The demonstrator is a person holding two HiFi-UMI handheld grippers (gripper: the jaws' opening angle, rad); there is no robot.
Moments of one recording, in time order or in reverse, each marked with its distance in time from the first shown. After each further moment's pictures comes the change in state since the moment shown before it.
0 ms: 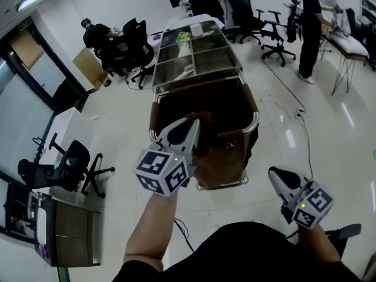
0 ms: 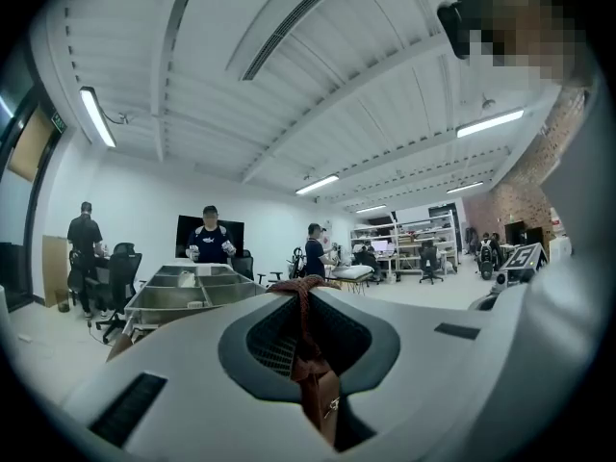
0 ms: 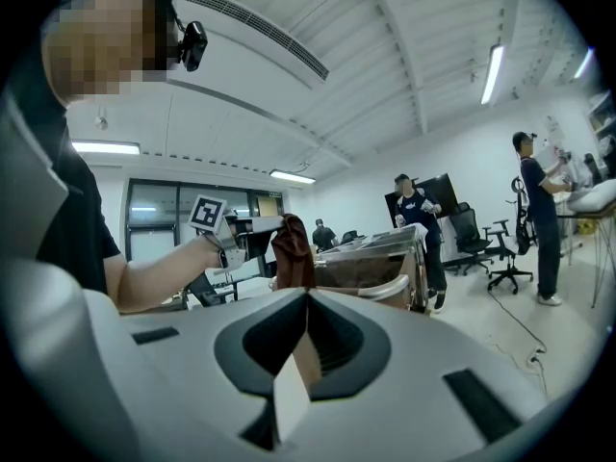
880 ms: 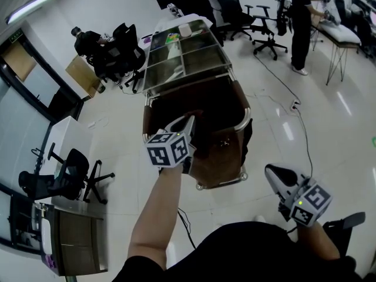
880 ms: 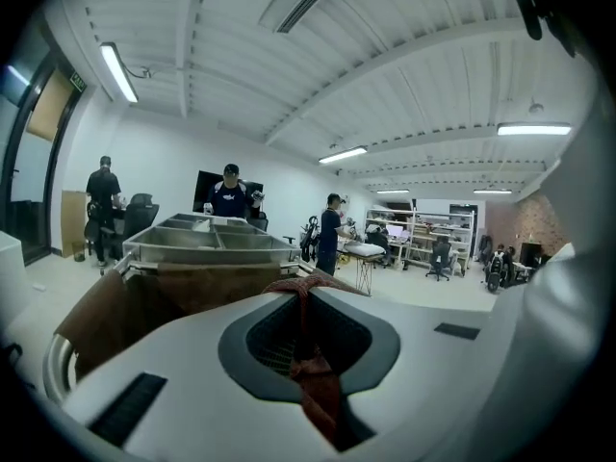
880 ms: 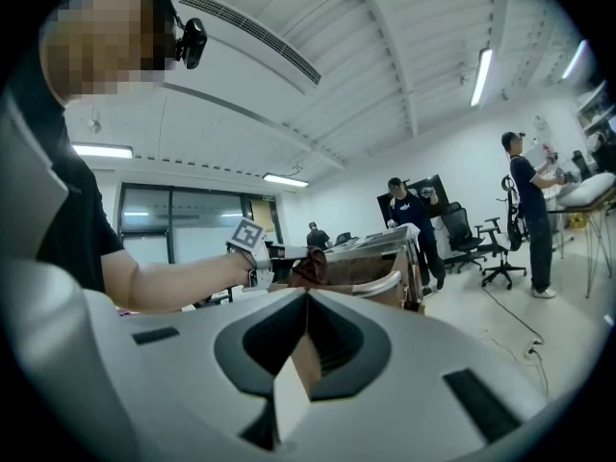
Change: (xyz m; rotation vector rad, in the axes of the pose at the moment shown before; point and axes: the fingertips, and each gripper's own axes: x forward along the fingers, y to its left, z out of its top) left arm 0.064 0.055 -0.086 -0.186 0.194 0.083; right arm -0.007 -0.004 -0.005 0.028 -0.024 -0.037
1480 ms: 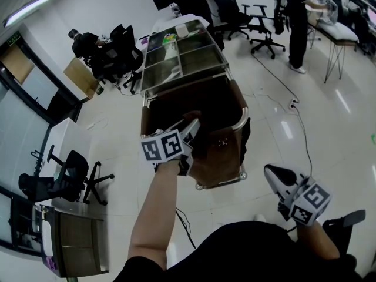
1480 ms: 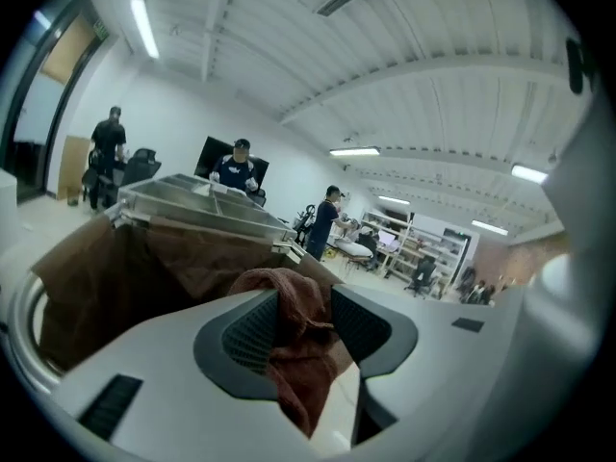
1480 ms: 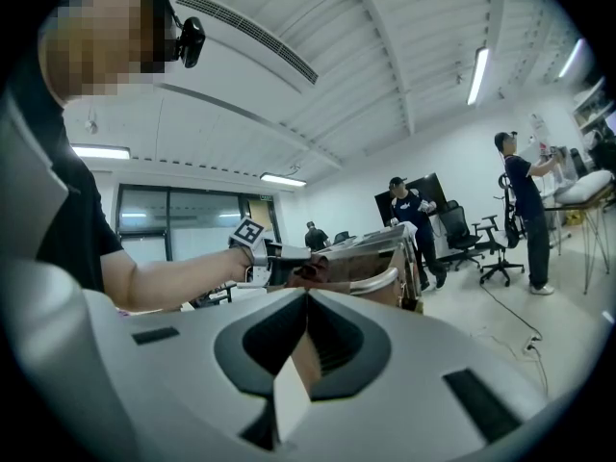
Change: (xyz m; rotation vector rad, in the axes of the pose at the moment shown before) left arm 0.006 -0.003 -0.019 -0.227 0.091 -0.085; right arm -0.006 -0.005 -0.005 0.003 -0.002 -0.010
